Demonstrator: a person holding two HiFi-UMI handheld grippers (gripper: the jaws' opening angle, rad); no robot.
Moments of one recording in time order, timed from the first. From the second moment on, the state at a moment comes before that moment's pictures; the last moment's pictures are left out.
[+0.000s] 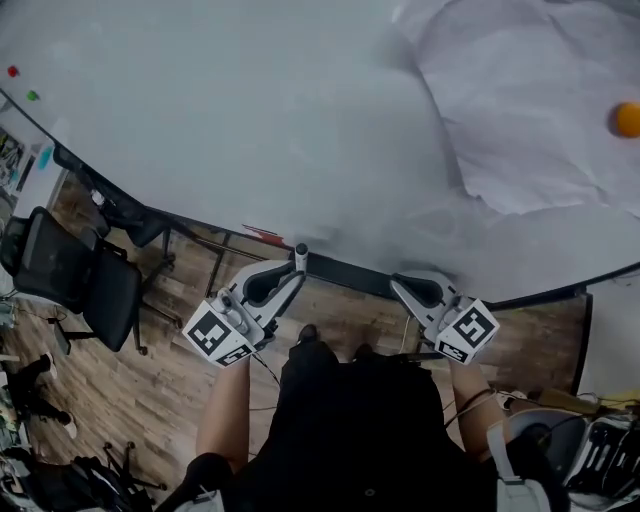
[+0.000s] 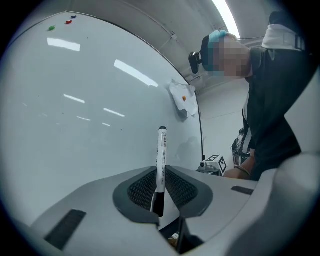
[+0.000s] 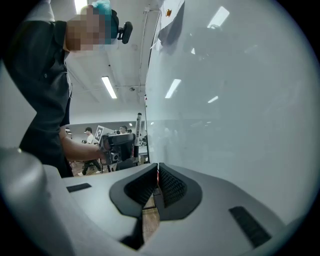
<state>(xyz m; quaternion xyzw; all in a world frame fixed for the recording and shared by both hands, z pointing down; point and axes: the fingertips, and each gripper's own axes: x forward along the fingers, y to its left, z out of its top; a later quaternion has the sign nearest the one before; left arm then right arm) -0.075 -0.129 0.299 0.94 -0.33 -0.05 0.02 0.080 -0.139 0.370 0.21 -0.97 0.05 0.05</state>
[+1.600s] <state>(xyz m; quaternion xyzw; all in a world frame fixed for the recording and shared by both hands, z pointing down) -0.071 -0.099 0.341 0.96 -0.27 -0.03 0.08 0.061 -0.127 0.385 0.21 -0.97 0.08 0.03</state>
